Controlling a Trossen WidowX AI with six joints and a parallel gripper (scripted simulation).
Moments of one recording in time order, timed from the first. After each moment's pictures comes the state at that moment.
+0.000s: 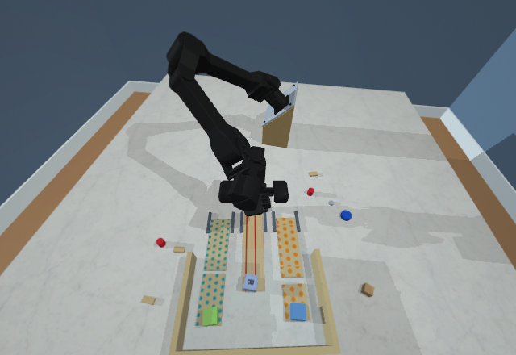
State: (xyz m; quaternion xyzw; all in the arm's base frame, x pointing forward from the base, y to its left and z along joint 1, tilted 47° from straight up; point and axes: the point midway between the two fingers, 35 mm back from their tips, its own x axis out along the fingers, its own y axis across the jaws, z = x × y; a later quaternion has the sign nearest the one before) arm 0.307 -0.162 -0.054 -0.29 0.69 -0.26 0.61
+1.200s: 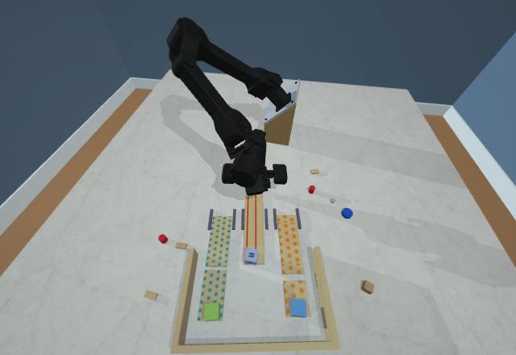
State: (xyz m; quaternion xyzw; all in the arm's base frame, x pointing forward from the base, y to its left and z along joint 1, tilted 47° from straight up) arm 0.255 -0.161 -0.047 -0.29 0.69 -0.26 0.61
